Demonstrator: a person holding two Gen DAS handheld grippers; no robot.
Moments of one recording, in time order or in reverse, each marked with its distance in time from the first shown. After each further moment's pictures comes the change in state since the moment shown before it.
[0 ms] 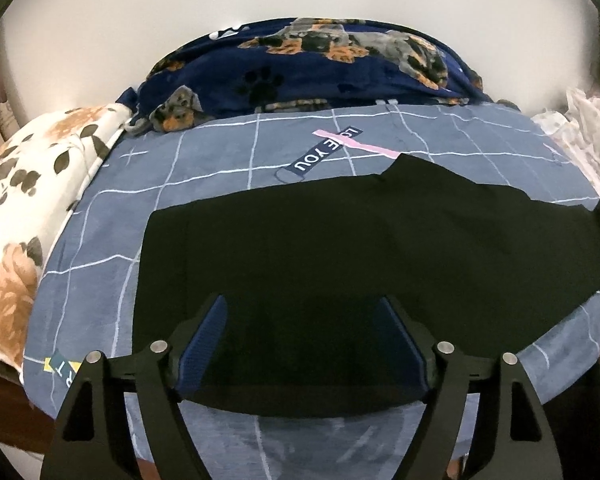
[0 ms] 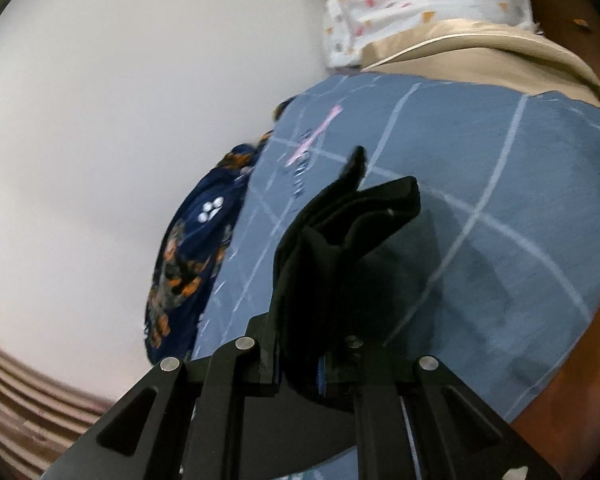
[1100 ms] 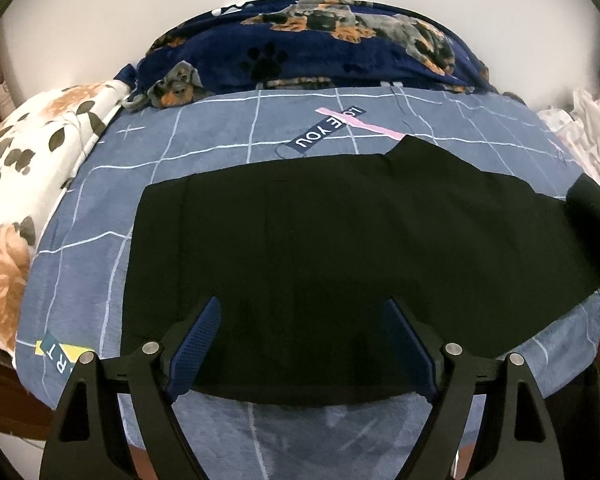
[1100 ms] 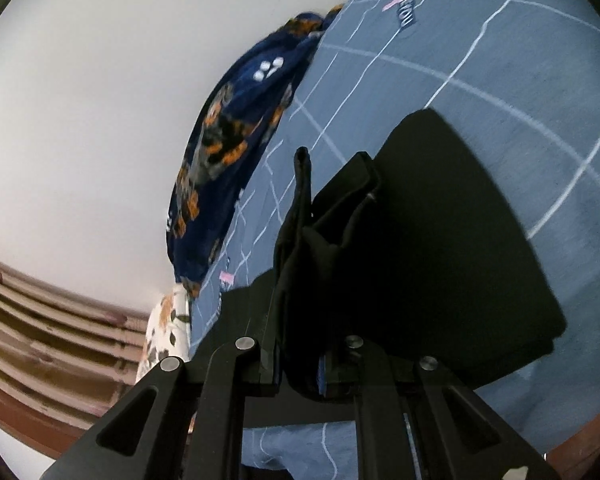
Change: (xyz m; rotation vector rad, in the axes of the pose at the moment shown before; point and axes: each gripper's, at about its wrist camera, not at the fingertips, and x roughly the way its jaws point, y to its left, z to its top) left arm 0.009 0.003 -0.003 -0.025 0.071 -0.020; right arm 0.085 0.069 -0.115 -0.116 0.319 0.084
